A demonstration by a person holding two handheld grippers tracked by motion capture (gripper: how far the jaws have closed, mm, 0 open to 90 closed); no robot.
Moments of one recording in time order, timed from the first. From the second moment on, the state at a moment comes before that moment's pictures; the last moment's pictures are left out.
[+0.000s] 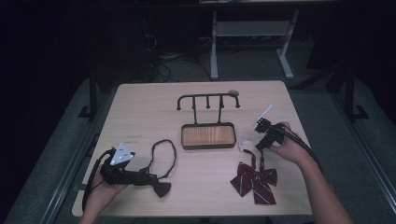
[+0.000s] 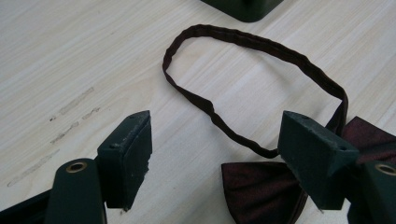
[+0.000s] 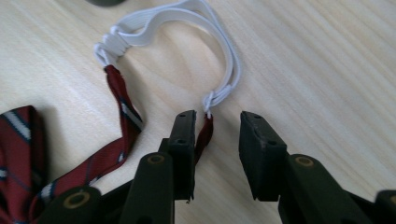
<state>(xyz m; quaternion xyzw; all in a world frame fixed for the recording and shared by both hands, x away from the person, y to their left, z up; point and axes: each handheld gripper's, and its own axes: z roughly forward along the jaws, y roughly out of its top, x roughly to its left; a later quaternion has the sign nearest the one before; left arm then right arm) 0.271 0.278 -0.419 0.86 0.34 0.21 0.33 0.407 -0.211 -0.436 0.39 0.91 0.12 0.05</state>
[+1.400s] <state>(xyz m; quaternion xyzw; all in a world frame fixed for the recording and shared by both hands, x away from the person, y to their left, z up) 0.272 0.280 -0.420 0.86 0.34 0.20 0.33 0.400 -0.215 -0.424 0.38 0.92 0.14 0.04</state>
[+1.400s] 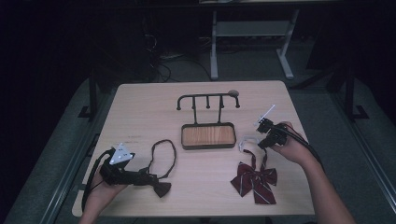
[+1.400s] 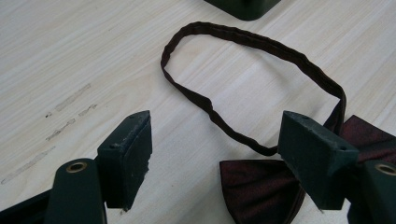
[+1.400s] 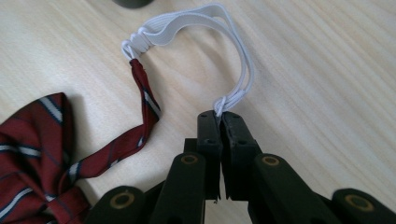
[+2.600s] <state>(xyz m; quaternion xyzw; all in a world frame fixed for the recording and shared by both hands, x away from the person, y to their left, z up) 0.272 0.279 -0.422 0.86 0.34 0.20 0.32 0.382 -0.229 -0.382 0.35 0.91 0.22 0.00</state>
